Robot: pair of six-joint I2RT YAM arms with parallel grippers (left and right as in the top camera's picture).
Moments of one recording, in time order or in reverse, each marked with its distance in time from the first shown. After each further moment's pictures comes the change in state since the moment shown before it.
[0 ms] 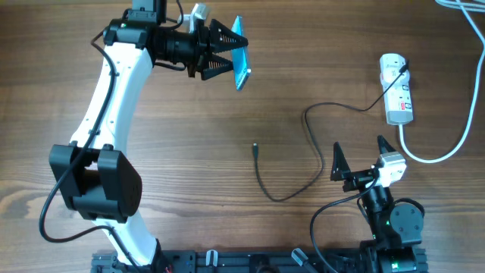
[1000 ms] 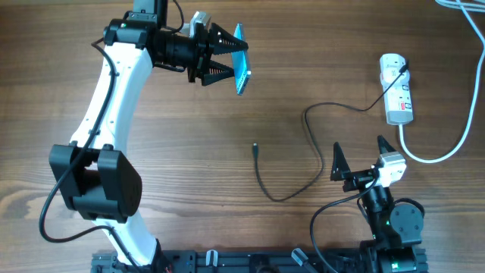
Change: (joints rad) left arm 0.000 0.000 0.000 -0.060 0.023 -0.040; right arm 0.000 0.000 0.000 0.000 0.000 0.000
